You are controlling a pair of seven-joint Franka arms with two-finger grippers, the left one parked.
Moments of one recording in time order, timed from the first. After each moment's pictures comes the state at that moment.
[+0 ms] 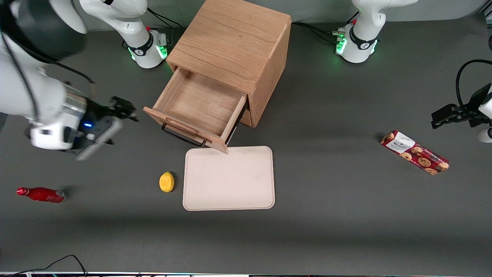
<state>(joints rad) -0.06 0.25 0.32 -1.29 0.05 1.46 -0.35</state>
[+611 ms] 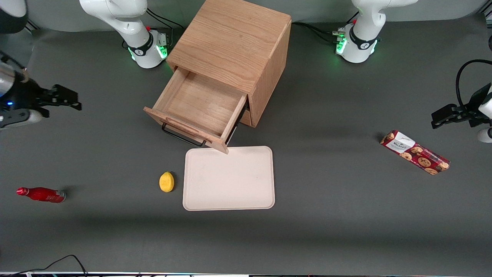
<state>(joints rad) -0.10 0.04 0.08 -1.53 0.00 1.46 -0.13</state>
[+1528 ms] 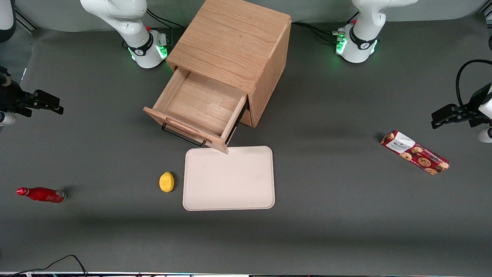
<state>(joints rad) -0.15 -0.03 0.06 -1.66 -0.01 1.56 -0.13</state>
